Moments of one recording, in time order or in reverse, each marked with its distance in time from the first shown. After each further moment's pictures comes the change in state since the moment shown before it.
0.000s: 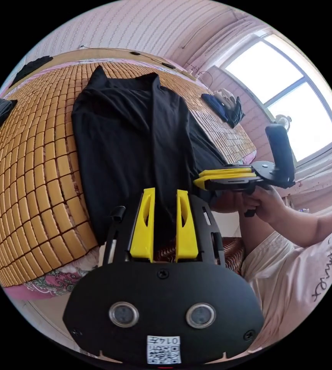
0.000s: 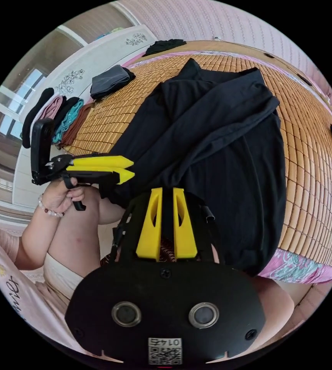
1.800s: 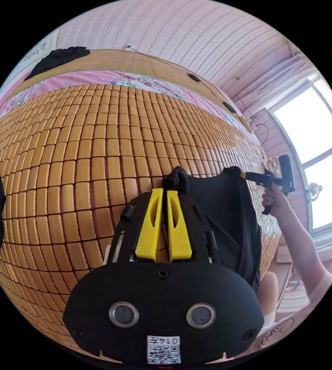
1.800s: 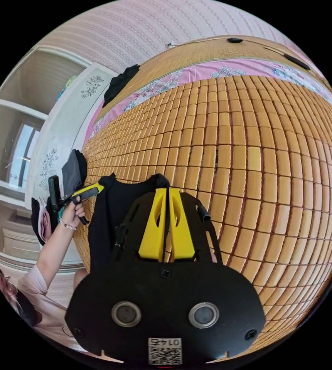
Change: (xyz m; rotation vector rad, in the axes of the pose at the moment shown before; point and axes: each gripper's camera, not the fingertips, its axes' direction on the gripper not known) left arm -0.246 -0.295 -0.065 0.117 -0.110 -0.238; right arm 0.346 -0.353 -0.086 0.127 -0.179 0.201
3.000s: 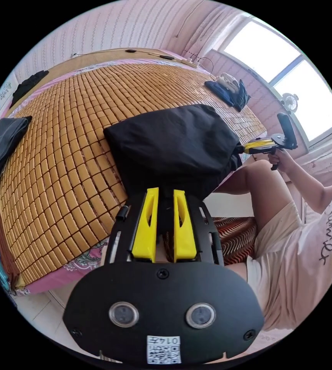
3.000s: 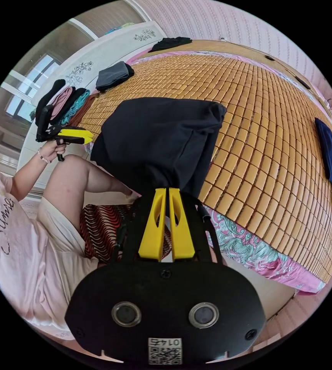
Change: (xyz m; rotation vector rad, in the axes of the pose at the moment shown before) left arm 0.188 0.328 -0.106 -0.185 -0.042 0.338; right arm -0.065 0.430 -0.098 -0.171 0.219 -0.331
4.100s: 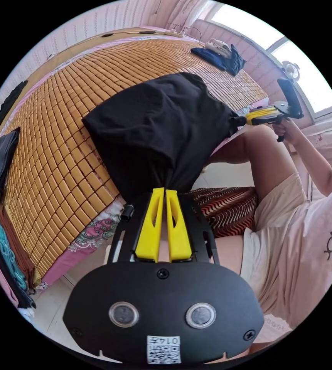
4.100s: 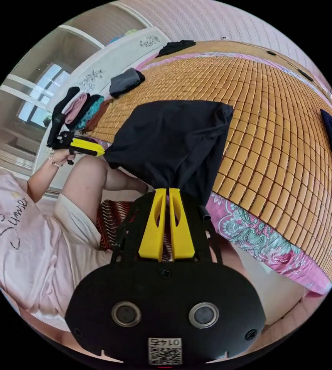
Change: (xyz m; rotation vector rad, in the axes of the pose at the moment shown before) left arm 0.113 0.018 0.029 -0.227 -0.064 0.103; right arm -0.079 -0.016 -0.009 -0.060 -0.051 -0.025
